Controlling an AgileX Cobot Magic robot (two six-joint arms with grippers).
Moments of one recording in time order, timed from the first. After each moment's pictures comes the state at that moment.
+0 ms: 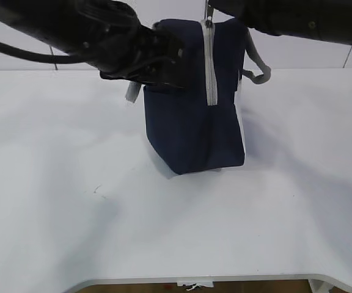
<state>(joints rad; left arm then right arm) -0.64 1.63 -1.32 -0.42 0.52 0.13 0.38 1.42 -1.04 -0.87 -0.25 1.25</state>
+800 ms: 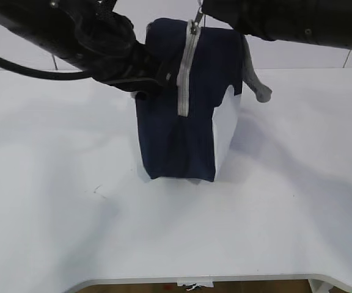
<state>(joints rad) -0.64 1.63 -1.32 -0.20 0.57 0.13 0.38 1.43 -1.04 -0.97 -0.27 1.26</state>
